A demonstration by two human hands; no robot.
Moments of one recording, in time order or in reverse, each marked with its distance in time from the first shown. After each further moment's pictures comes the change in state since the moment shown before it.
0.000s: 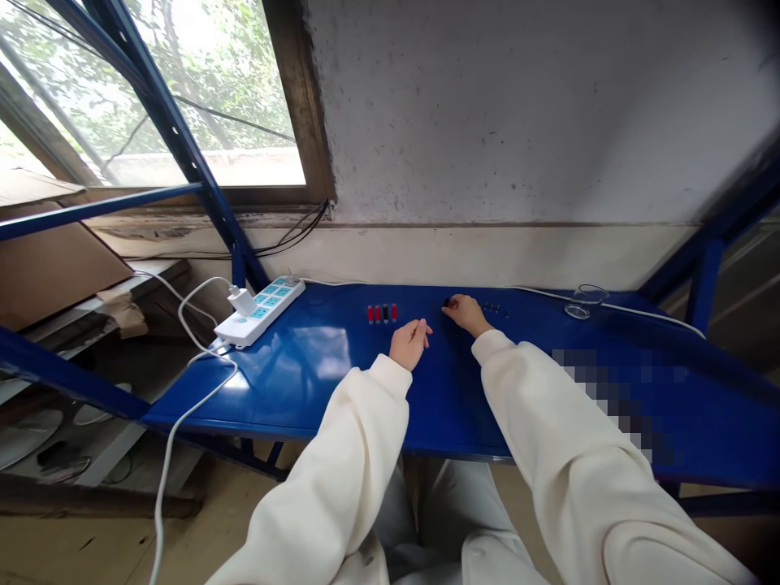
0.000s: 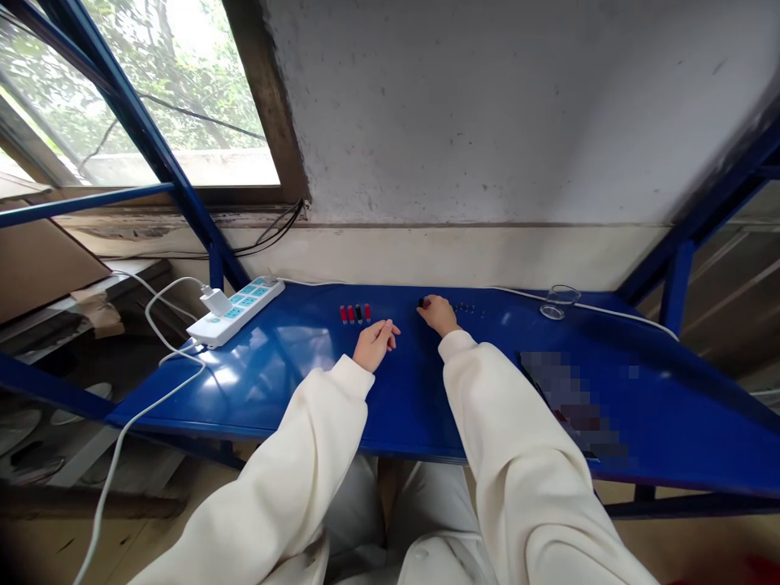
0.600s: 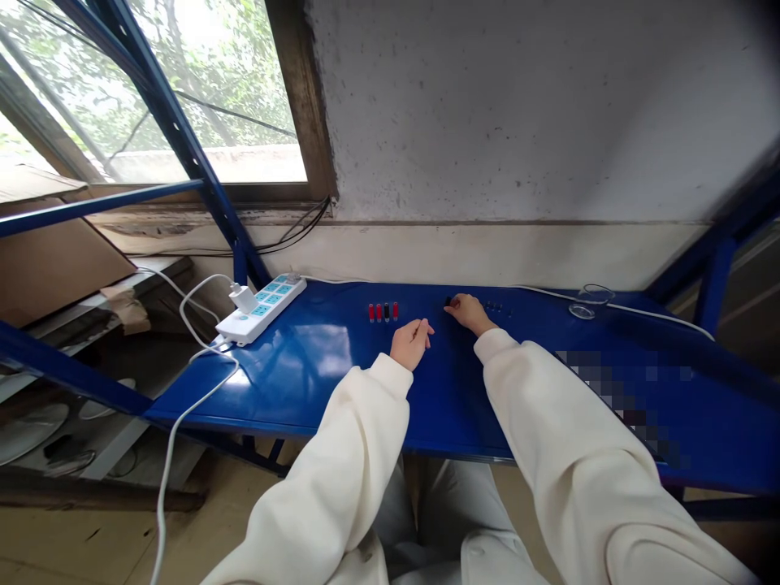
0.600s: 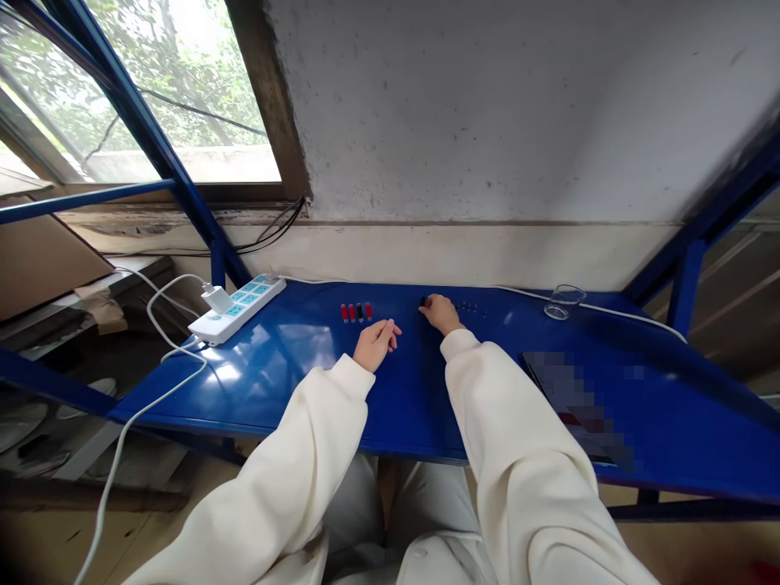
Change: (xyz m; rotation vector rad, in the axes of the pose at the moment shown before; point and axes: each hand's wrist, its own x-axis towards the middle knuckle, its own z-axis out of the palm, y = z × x) left_hand -0.002 0.002 -0.001 0.005 -0.007 -0.005; right_hand 0.005 0.002 0.000 -0.005 -0.074 0.045
